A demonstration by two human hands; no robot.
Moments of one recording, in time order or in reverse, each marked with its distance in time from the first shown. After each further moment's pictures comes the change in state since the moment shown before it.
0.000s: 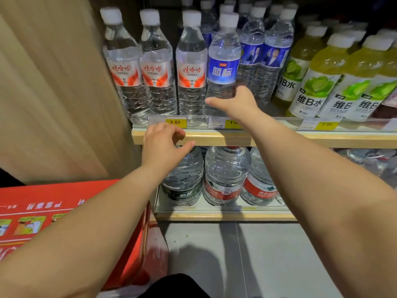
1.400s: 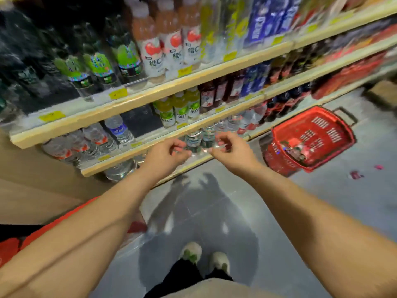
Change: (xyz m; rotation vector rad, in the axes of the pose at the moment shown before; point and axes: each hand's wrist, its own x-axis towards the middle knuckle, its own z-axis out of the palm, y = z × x) left_hand -0.022 0.405 -0.220 -0.515 -0.837 -0.137; right_hand -0.294 -0.163 -0.370 -0.070 0.157 0.445
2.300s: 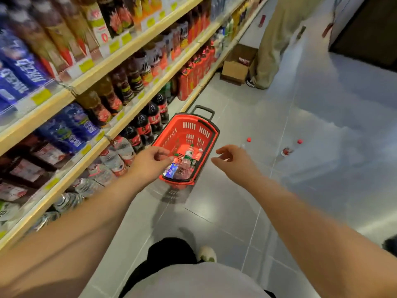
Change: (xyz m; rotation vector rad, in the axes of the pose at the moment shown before) left_hand 0.123 0.283 0.442 0.153 -0.432 0.198; right_hand -0.020 0.299 -0.420 0.123 0.460 0.409
